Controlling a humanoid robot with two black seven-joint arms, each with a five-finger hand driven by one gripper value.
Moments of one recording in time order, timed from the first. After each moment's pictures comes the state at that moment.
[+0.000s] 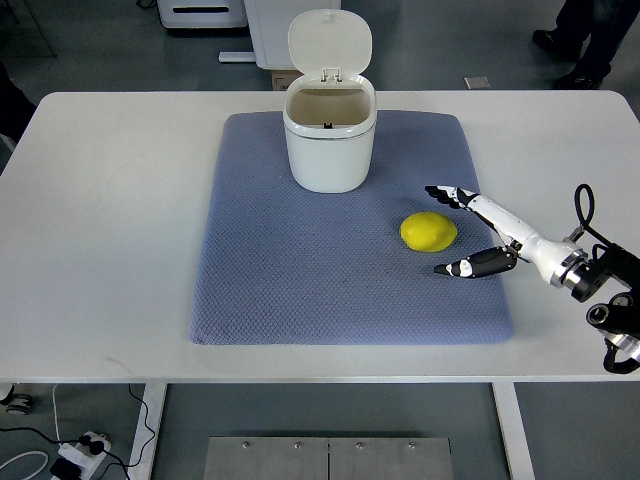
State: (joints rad) left arm -0.02 0.00 -0.10 -0.17 -0.01 0.20 -0.12; right arm 1.04 -0.60 -0.34 1.21 -0.55 -0.41 0.61
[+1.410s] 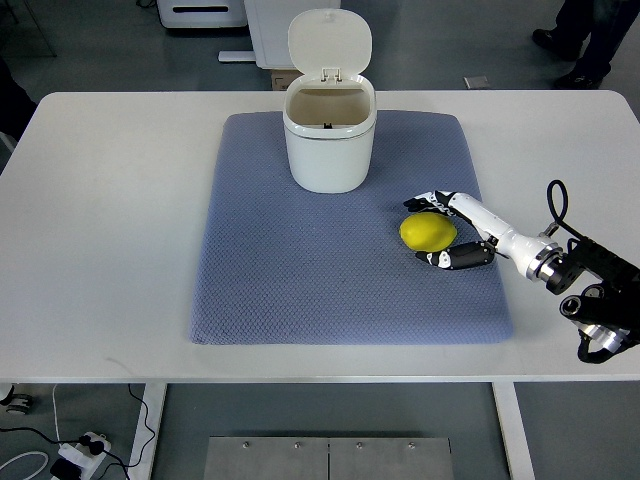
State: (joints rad) left arm -0.02 0.00 -0.10 -0.17 -0.01 0.20 -0.12; right arm 1.06 -0.51 -0.34 1.16 -0.53 -0.40 0.56
